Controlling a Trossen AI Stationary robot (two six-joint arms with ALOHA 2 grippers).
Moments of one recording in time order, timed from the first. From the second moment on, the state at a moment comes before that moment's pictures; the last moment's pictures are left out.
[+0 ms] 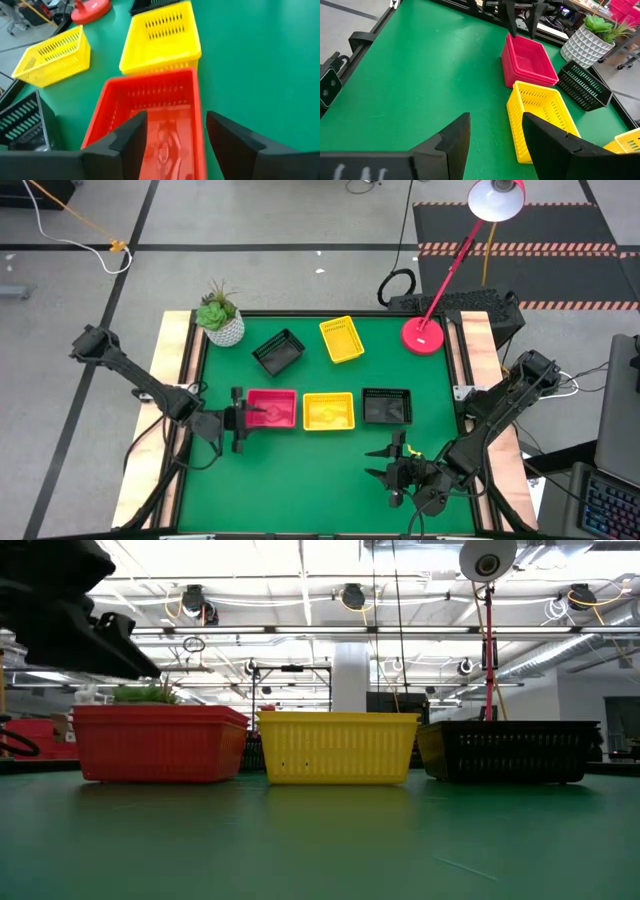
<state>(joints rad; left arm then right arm) -0.57 0.96 0.32 0.03 -0.62 -0.12 0.82 1.48 0.96 -0.26 0.86 0.30</state>
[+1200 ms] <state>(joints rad) 0.17 0.96 0.63 -0.55 -0.25 0.22 0.82 1.48 0.96 -0.26 0.86 0.30</state>
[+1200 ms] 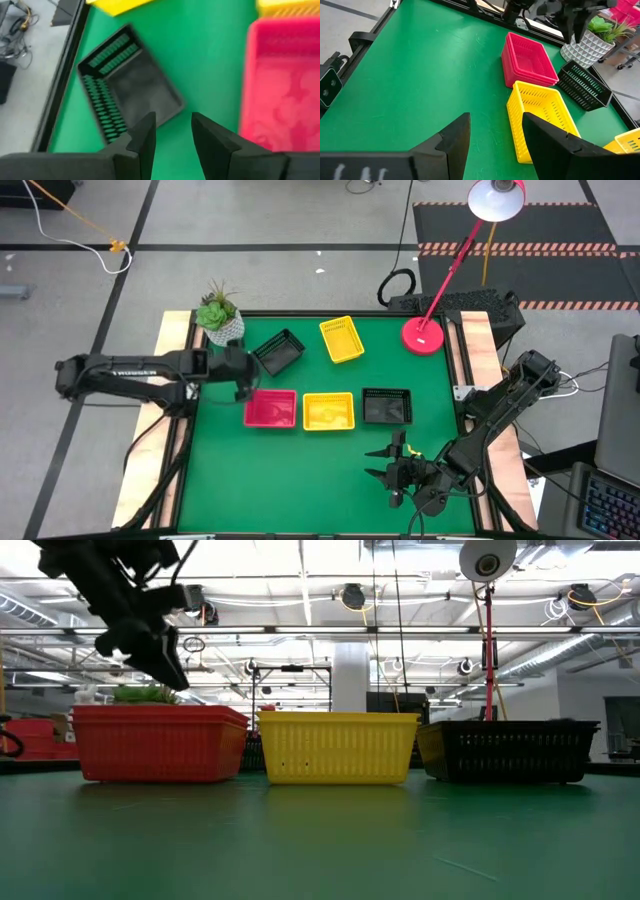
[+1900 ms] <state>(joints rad) 0.41 1.21 0.63 -0.46 -0.23 0.62 0.82 1.48 0.96 -0.26 0.86 0.30</state>
